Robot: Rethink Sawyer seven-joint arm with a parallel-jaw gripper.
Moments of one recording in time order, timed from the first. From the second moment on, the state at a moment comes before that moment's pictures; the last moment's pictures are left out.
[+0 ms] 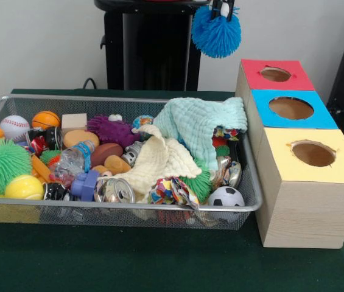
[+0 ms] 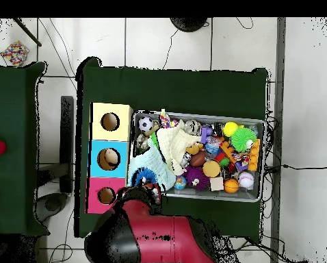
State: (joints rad) arm -0.13 -1.18 0.01 2.11 -0.21 0.39 1.58
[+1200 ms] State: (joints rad) arm -0.07 -1.23 -0.08 2.22 -0.18 0.39 1.58
